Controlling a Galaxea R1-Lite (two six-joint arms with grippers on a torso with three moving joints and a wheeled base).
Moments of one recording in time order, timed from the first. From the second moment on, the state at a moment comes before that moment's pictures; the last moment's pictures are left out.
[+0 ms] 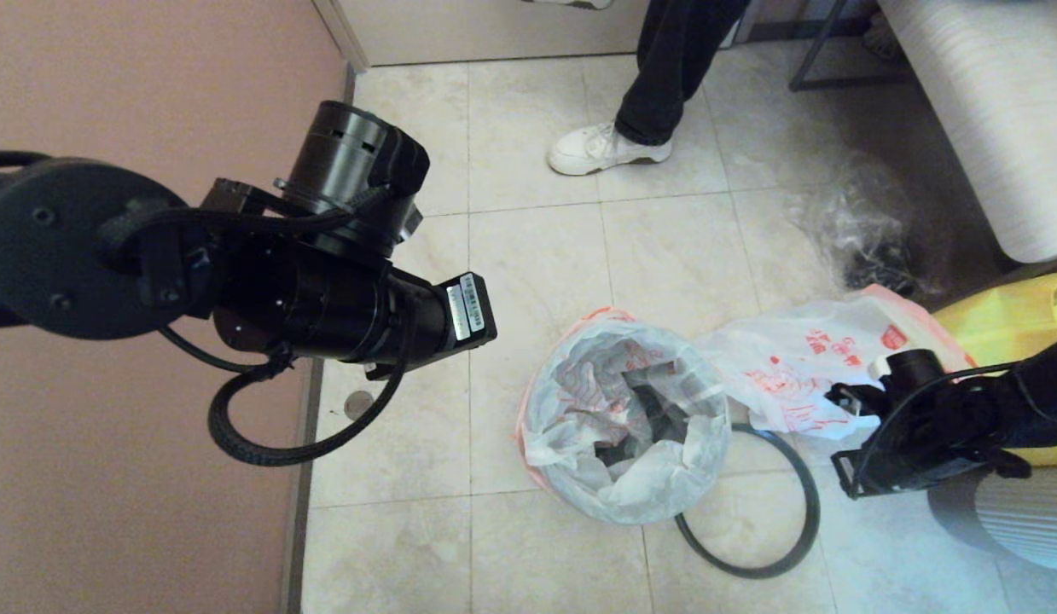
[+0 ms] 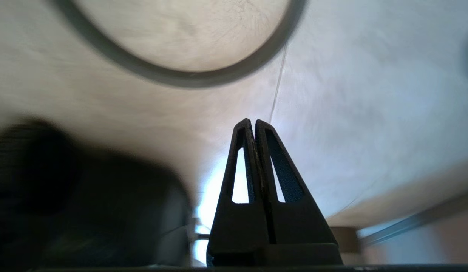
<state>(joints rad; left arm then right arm) -0.68 1.68 -1.42 0.40 0.22 -0.64 -0.05 2.15 -1.04 0.01 0.01 -0.12</state>
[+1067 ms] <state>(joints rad) -0.69 1.74 -1.42 0.39 0.23 -0.65 -0.13 2.69 -1.33 -0.47 0.08 -0.31</state>
